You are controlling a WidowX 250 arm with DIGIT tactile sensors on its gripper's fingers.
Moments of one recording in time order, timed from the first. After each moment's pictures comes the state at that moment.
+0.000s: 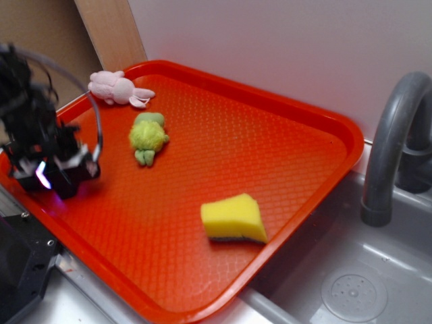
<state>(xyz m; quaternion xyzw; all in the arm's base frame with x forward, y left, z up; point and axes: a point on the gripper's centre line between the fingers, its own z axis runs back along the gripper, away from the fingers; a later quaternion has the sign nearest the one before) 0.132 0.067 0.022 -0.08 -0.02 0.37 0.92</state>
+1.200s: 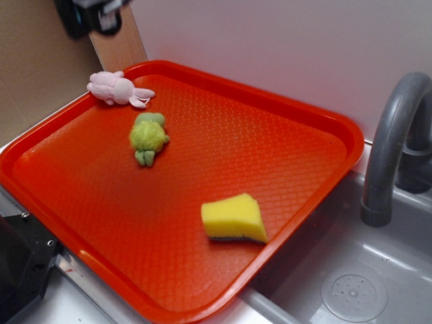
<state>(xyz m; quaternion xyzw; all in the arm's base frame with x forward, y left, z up) 0.227 0.000 0.220 0.03 -0.02 -0.01 1.00</state>
